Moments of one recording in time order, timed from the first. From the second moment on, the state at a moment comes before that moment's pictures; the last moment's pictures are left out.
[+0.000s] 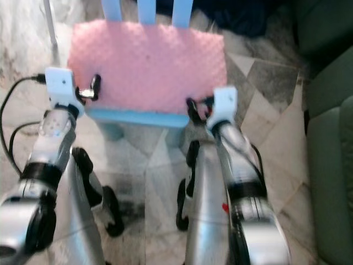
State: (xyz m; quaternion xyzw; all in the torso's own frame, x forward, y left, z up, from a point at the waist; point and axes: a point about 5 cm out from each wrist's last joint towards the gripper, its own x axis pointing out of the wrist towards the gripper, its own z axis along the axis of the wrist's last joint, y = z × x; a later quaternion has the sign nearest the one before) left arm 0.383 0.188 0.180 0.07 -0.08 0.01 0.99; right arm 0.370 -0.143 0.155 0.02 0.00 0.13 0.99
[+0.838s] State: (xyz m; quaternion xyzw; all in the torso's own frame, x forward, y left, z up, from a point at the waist) left arm 0.390 0.168 0.154 0.04 -0.03 -0.03 1.00; right arm 0.389 -0.107 0.141 0.04 0.06 0.15 0.99
